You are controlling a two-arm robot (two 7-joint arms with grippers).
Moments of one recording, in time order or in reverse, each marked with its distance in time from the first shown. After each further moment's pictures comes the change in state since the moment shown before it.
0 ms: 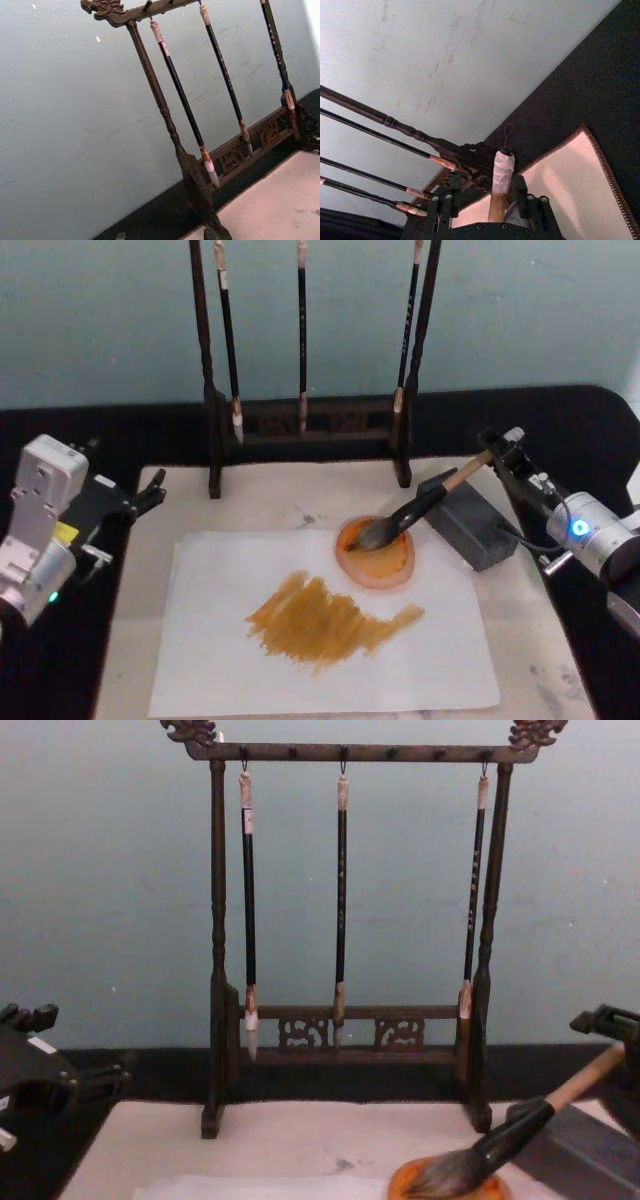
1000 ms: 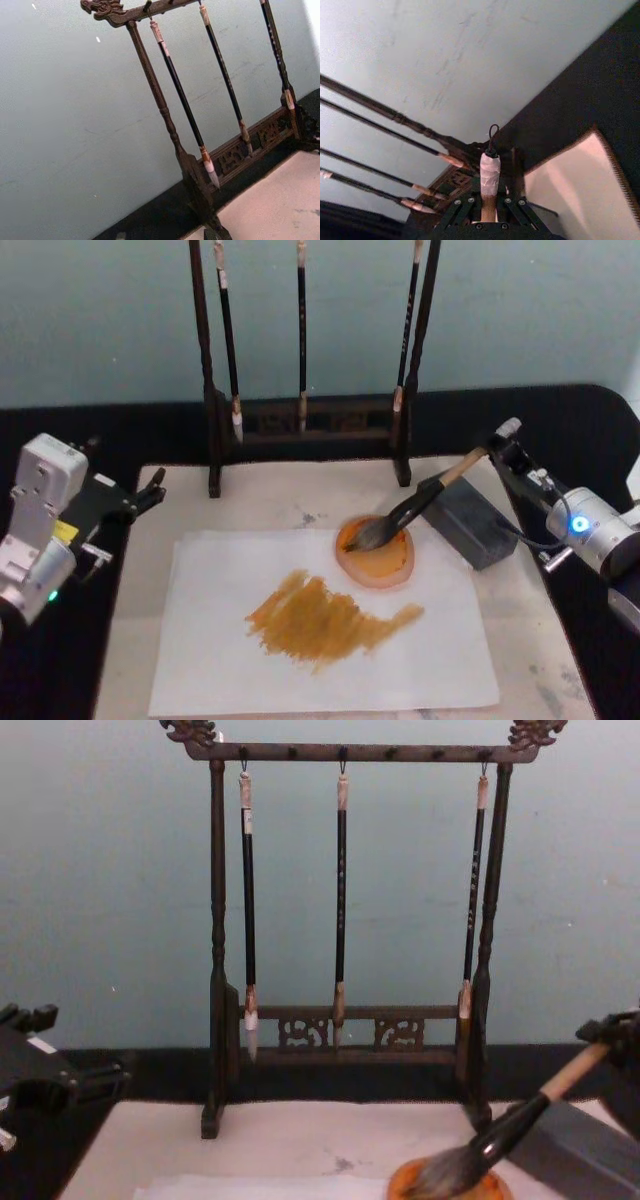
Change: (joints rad) left arm 0.000 0.000 0.000 0.000 0.000 0.000 0.000; right arm -0.001 0.015 -0.015 -0.022 0.000 0.000 0.004
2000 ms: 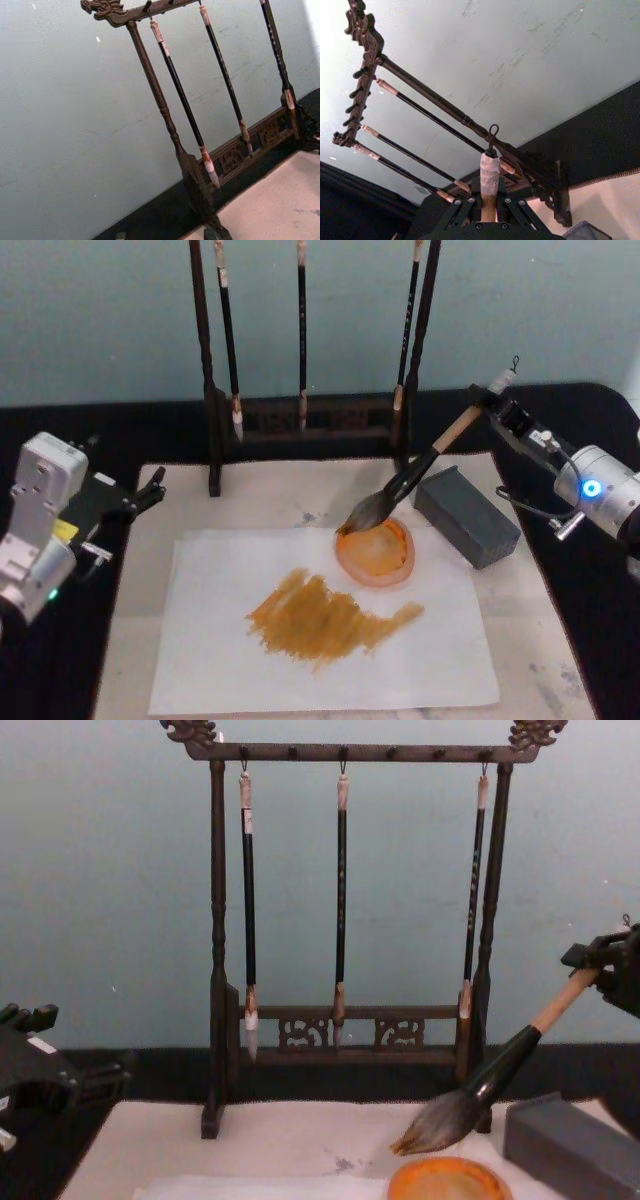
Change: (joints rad) left arm 0.000 0.000 0.000 0.000 0.000 0.000 0.000; right arm 0.018 0.106 -0.074 -0.159 0.039 0.015 -0.015
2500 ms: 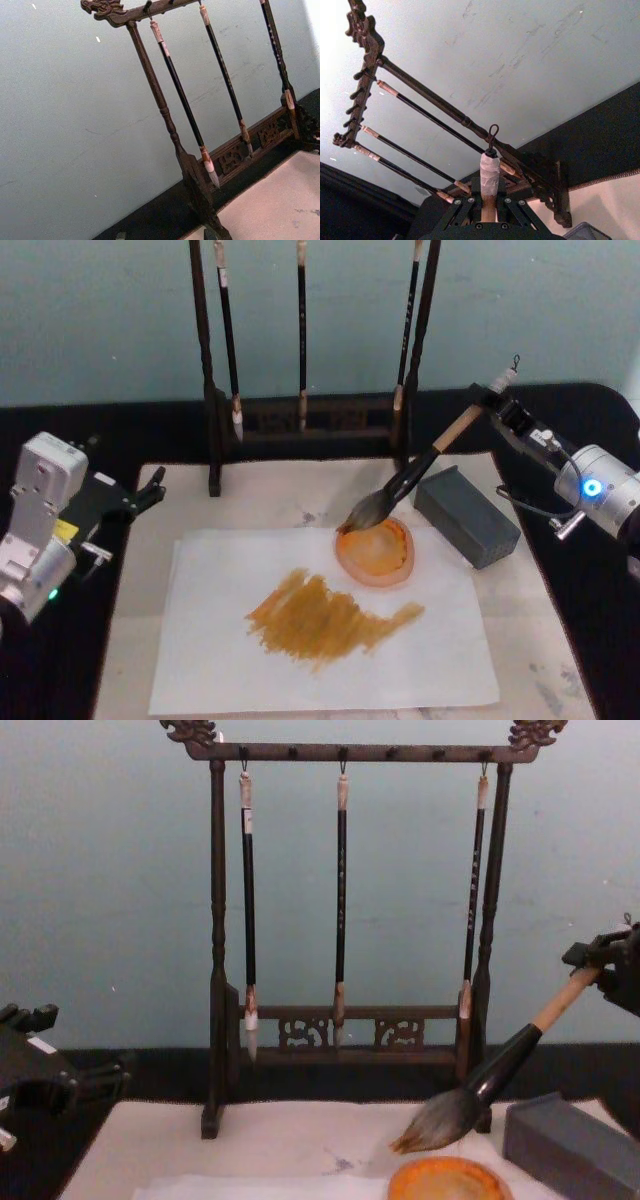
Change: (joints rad) left arm 0.000 0.000 0.000 0.000 0.000 0.000 0.000; right arm 0.000 -0.001 0.001 0.000 0.000 -0.002 0.000
